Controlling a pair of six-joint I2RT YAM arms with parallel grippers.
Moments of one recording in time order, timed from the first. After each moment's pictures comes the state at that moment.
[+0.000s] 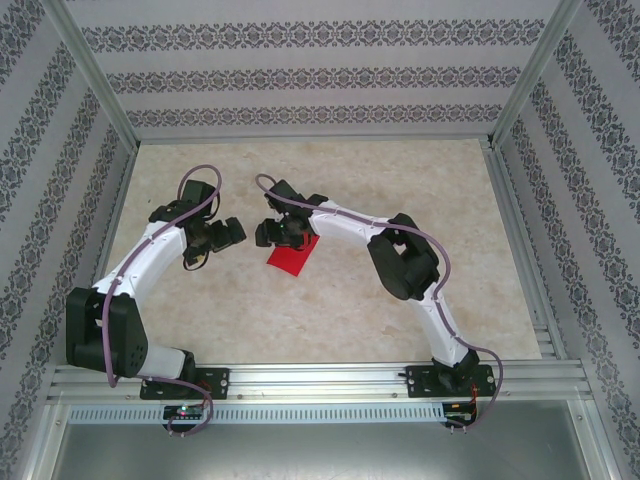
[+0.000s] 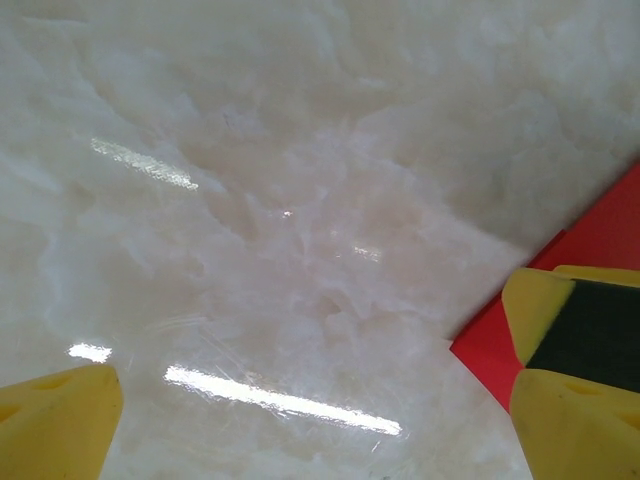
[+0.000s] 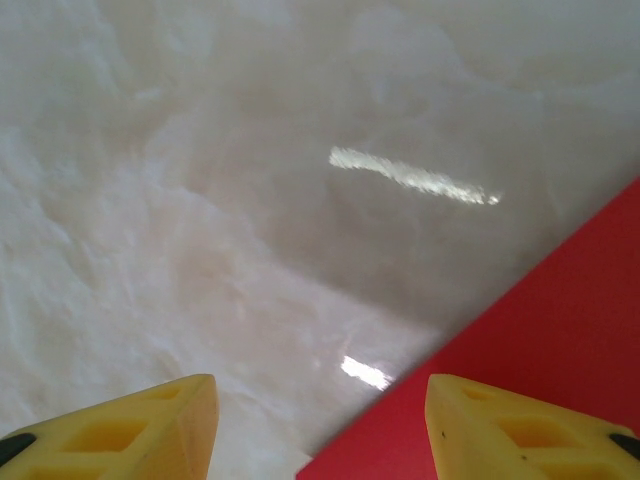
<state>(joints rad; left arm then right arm) -0.17 1.41 1.04 -0.82 0.06 -0.65 0.79 2.28 1.79 -0.57 -0.25 0.65</state>
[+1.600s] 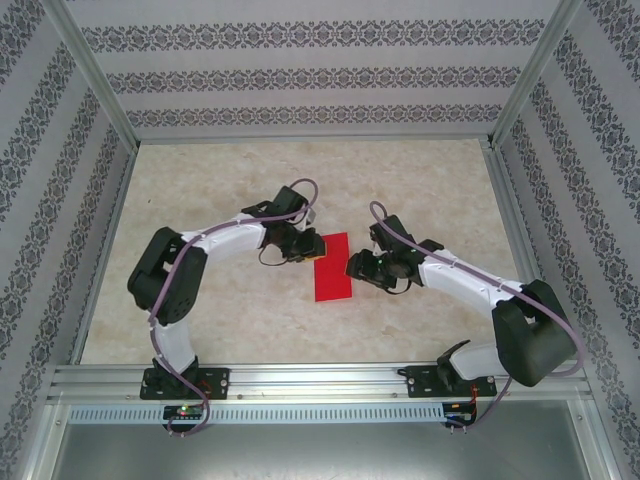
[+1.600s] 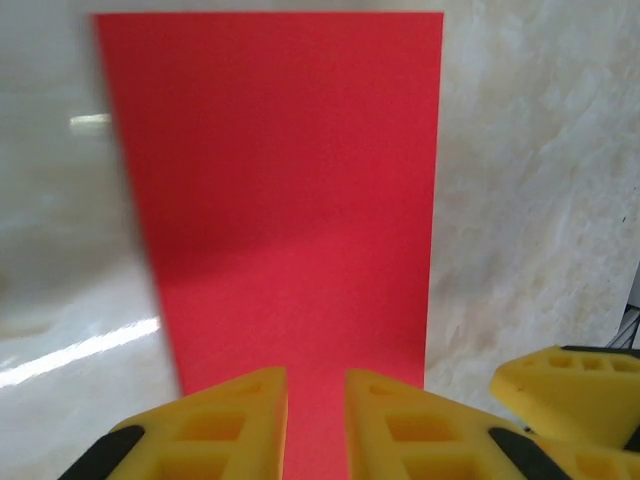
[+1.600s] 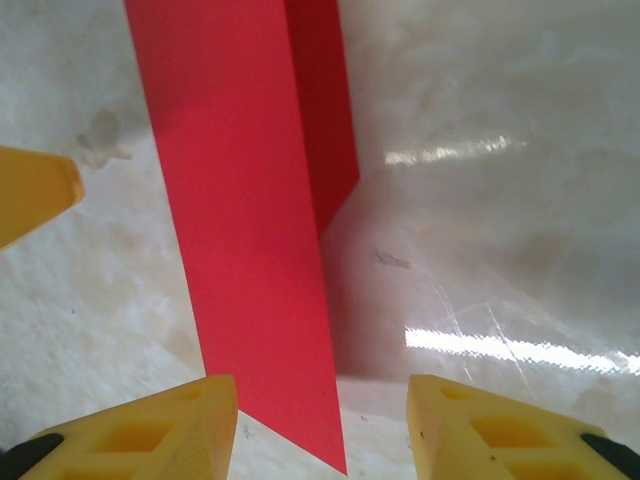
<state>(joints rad) -0.60 1.87 1.23 -0.43 0.50 -0.74 0.55 1.38 0.74 -0.45 -0.29 0.78</state>
